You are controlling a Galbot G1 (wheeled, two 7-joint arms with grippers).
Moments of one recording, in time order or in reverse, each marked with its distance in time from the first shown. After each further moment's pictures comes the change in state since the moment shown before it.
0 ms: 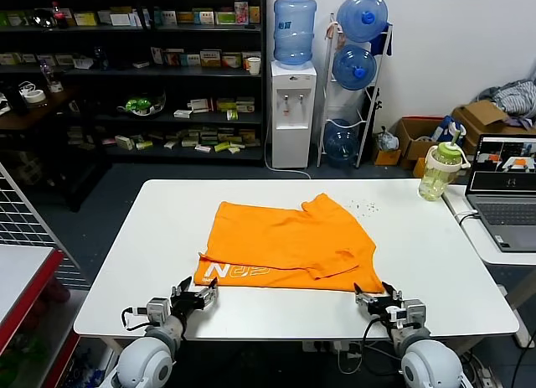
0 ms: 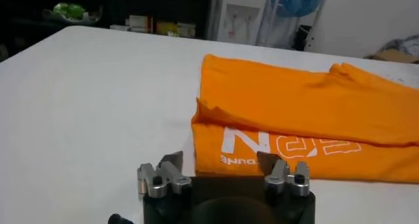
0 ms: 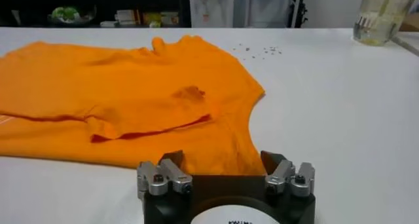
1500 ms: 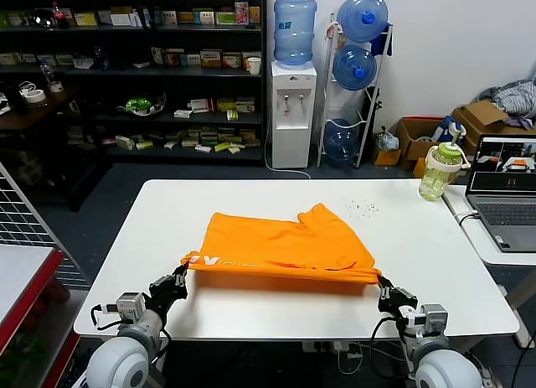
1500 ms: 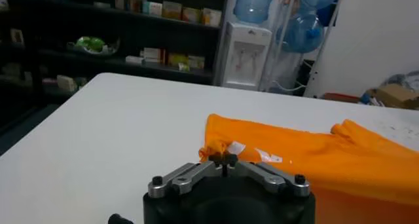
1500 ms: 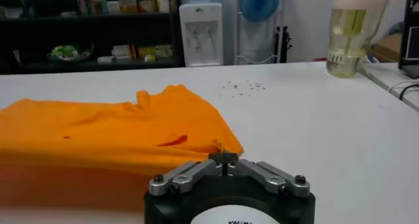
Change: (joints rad) left arm 0.152 0.086 -0.143 -0.265 -0.082 0.018 -0.074; right arm -0.184 -0.052 0.076 0.231 0.075 0.044 0.093
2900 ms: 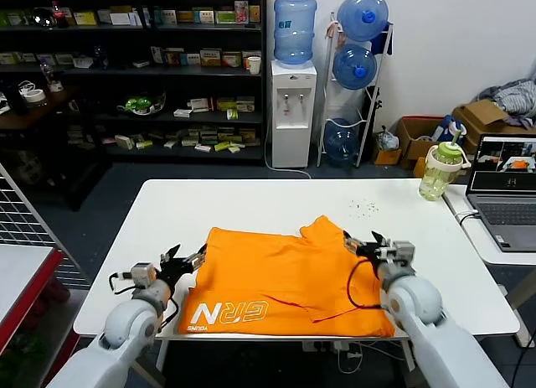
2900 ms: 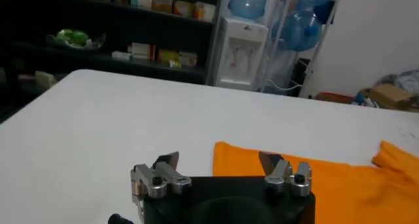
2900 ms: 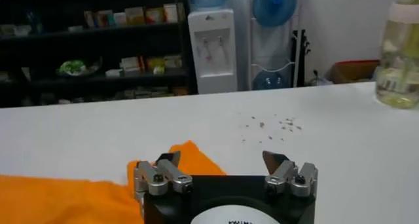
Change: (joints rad) left arm -0.398 -0.052 0.160 0.398 -0.044 0.001 0.133; right arm 0.689 0.060 -0.297 -0.481 0.131 -0.100 0.011
